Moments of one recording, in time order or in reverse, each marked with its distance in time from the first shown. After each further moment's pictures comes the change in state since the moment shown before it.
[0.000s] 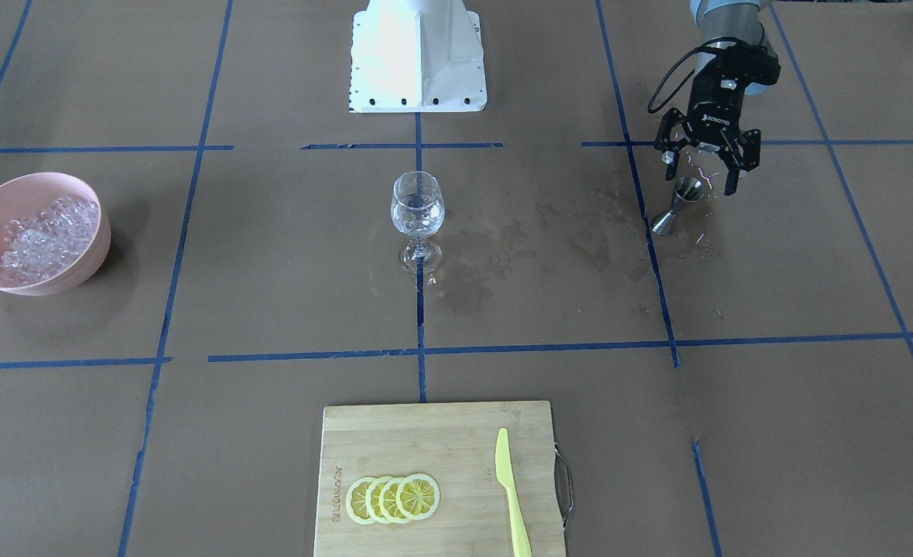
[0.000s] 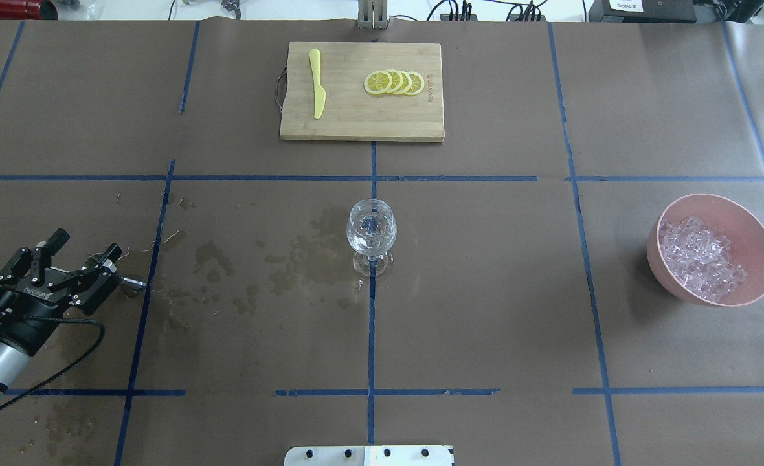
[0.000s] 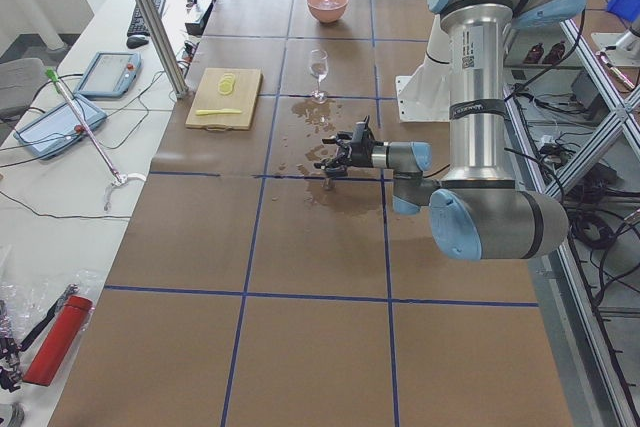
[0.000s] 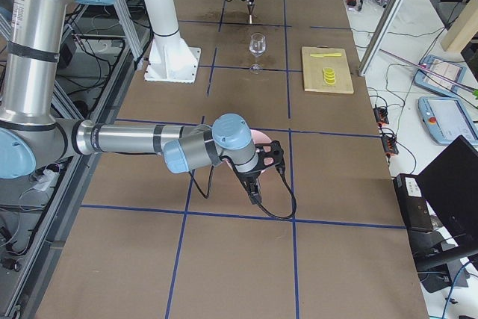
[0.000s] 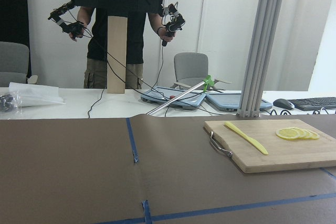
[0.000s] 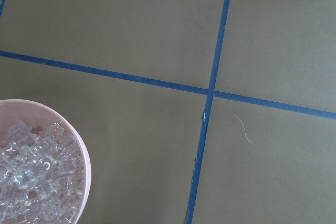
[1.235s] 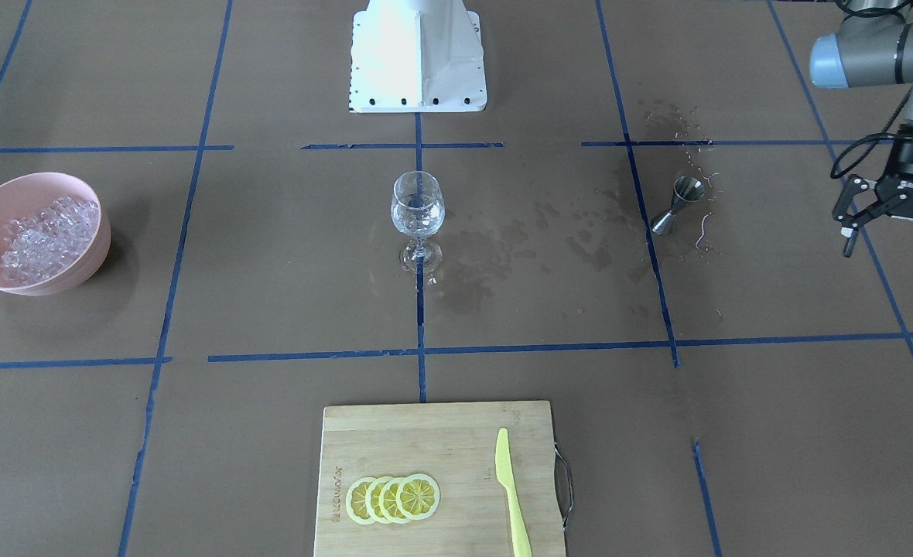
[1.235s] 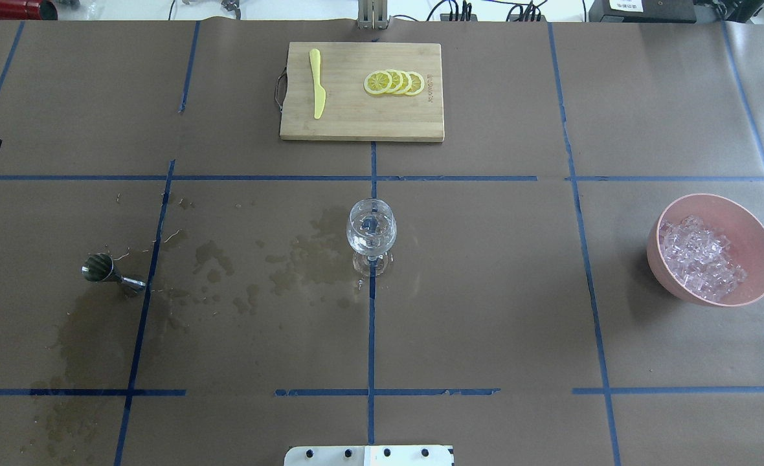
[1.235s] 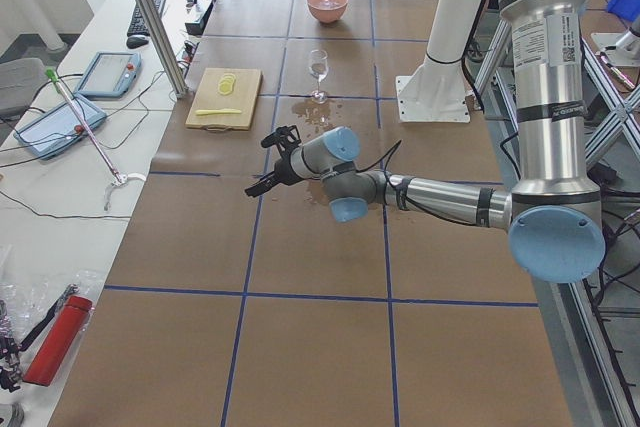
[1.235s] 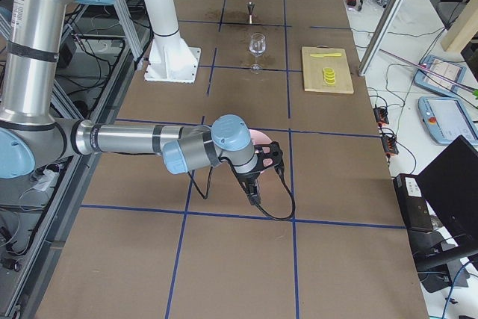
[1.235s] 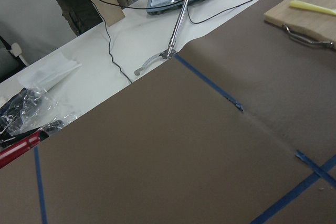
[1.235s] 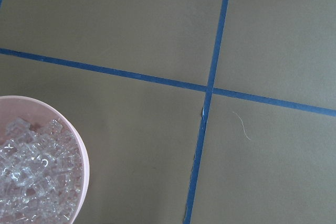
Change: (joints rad) left arm -0.965 -0.084 -0.034 0.668 -1.224 0.488; right arm 0.000 -0.005 -0.001 0.000 0.000 -0.004
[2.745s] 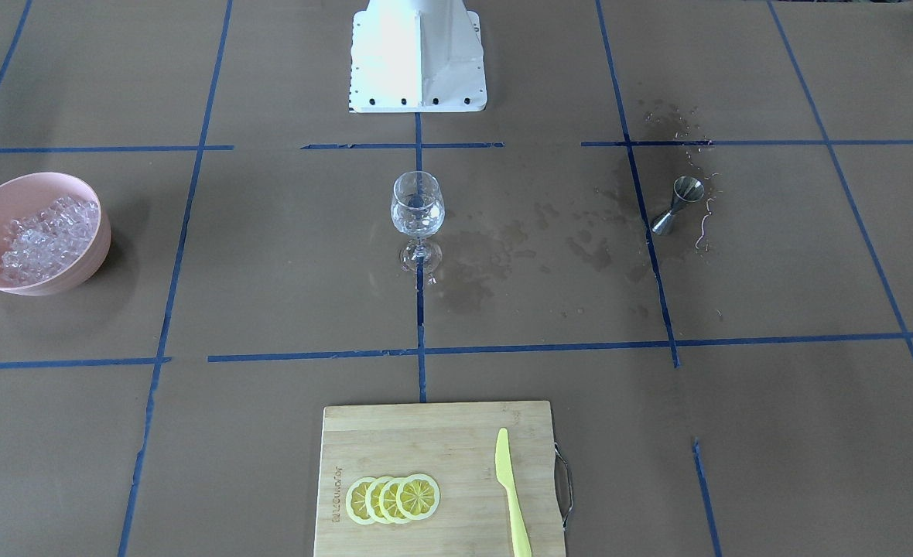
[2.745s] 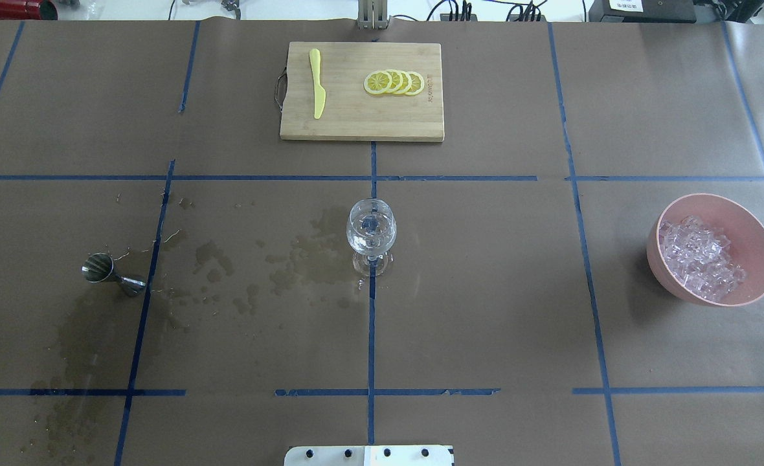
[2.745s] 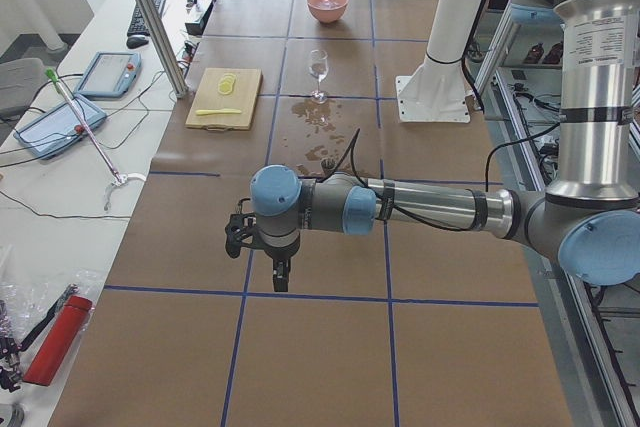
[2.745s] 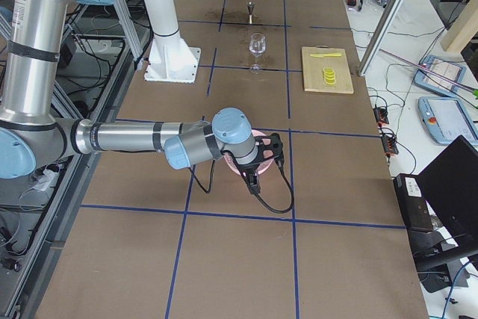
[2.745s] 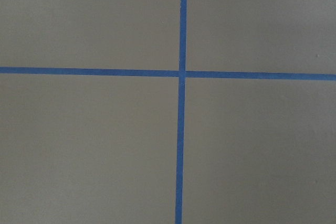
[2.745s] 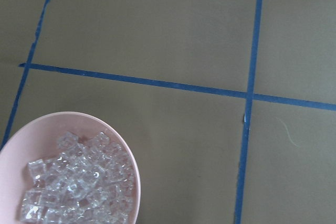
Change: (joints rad) left arm -0.432 -0.038 0.036 0.974 -0.559 0.158; right arm -0.066 0.000 0.051 0.048 0.061 0.166
